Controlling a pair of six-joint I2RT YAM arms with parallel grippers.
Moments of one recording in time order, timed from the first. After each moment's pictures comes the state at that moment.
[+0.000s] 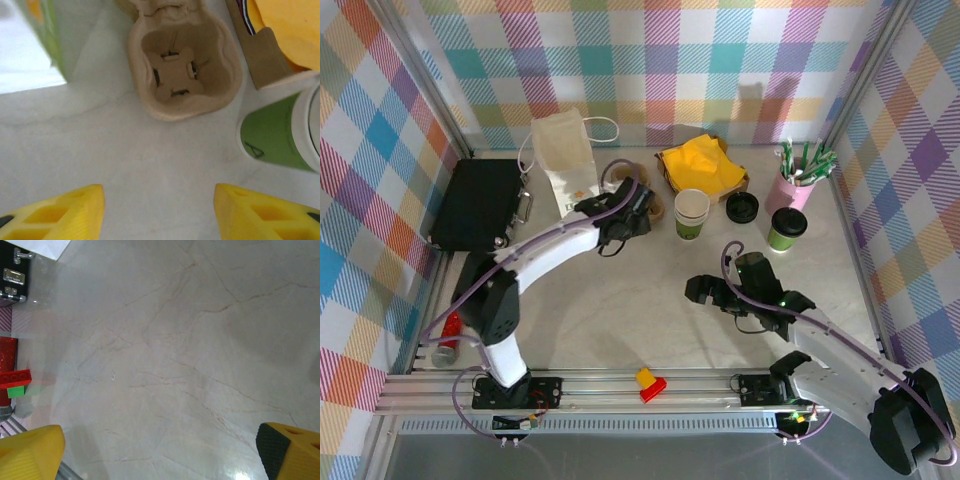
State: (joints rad) left arm -0.71 1.87 1.55 -0.67 -0.34 -0.81; right arm 0.56 0.90 0.41 -0.25 -0.30 0.75
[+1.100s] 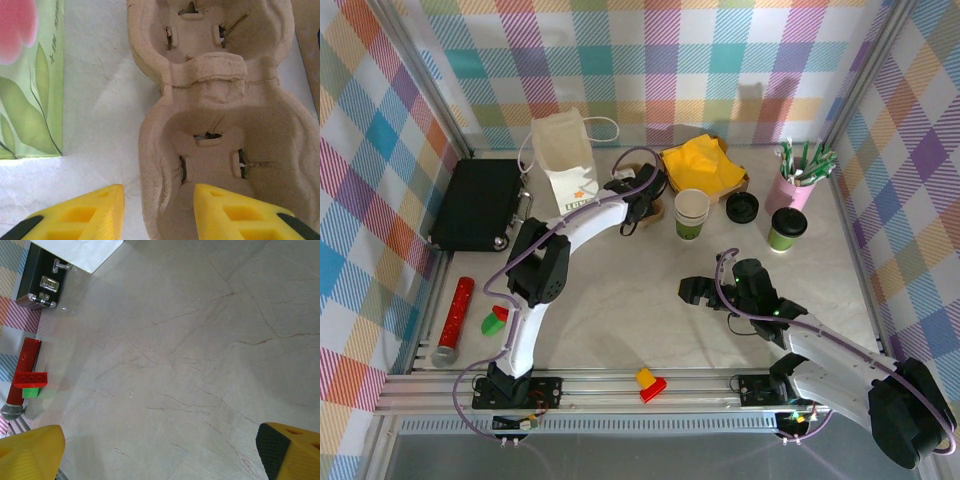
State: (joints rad) left arm -0.63 2.19 1.82 -0.72 -0.45 -0.83; right arm 0.59 0.93 0.33 0.00 -0.29 0.73
